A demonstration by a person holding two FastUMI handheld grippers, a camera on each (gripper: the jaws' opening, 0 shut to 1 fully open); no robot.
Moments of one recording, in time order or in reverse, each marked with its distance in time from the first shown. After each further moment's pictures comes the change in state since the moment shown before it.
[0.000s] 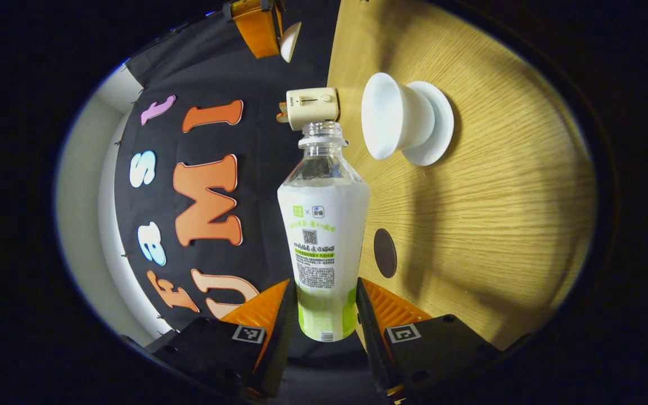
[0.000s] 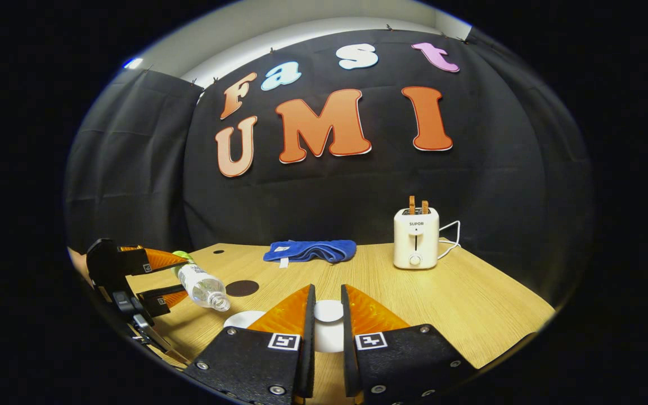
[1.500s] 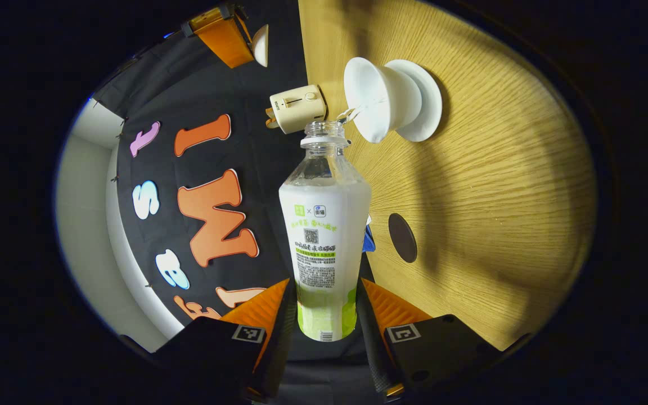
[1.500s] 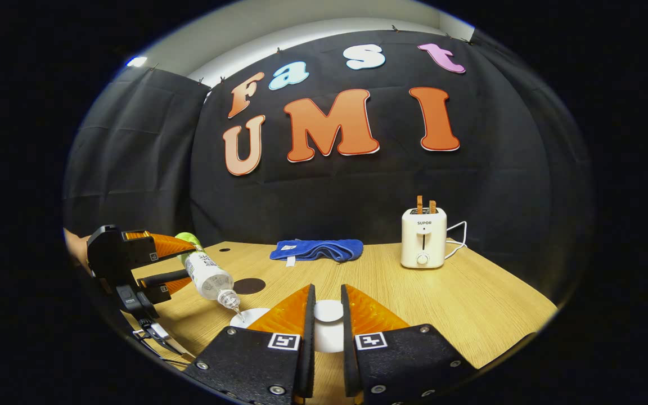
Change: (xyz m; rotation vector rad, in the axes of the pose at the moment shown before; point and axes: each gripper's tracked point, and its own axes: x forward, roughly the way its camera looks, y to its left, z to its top) left arm 0.010 0.014 0.002 0.198 0.015 0.060; right arm -0.001 0.012 -0.005 -0.007 -0.008 0.029
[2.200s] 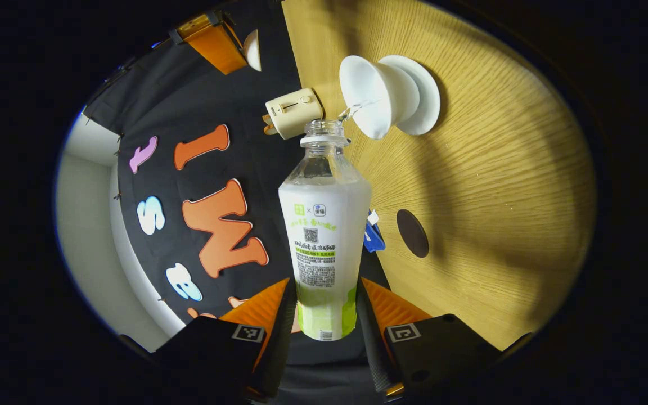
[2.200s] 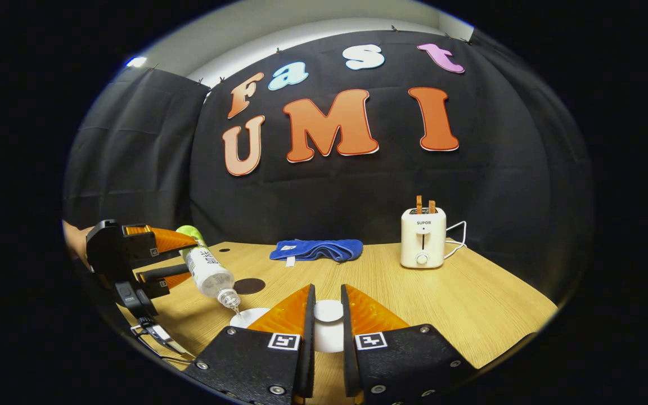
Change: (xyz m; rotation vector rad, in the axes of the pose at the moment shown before) left arm 0.004 0.017 -0.003 0.079 -0.015 0.027; right arm 0.000 0.000 -0.003 0.000 0.001 0.000
